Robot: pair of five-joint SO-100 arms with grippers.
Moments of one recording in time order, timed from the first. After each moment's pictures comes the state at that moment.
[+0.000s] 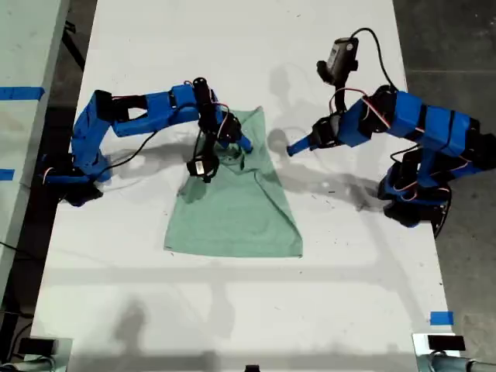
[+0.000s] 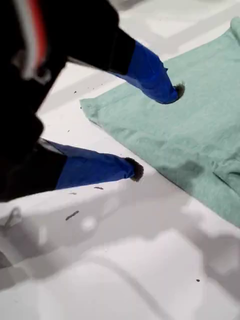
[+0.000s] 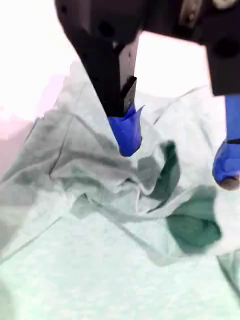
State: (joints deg) arm 0 -31.8 52.6 54.3 78.8 32.3; arm 1 21.3 123.0 110.3 68.6 -42.3
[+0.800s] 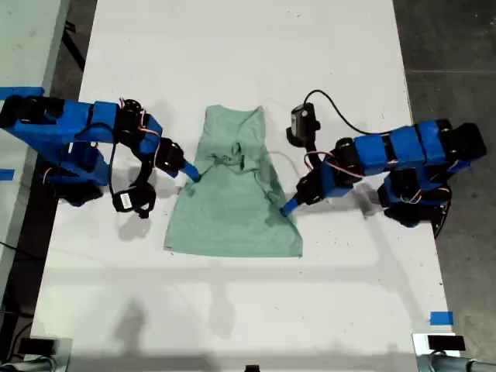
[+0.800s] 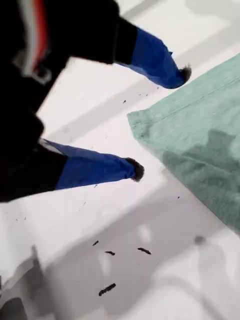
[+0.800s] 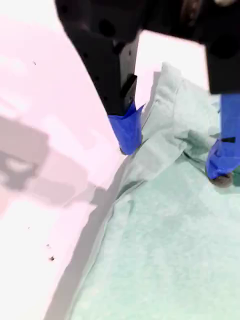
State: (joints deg) arm 0 -12.1 110.9 119.1 72.5 8.4; arm 1 -3.1 105.1 110.5 67.1 -26.1
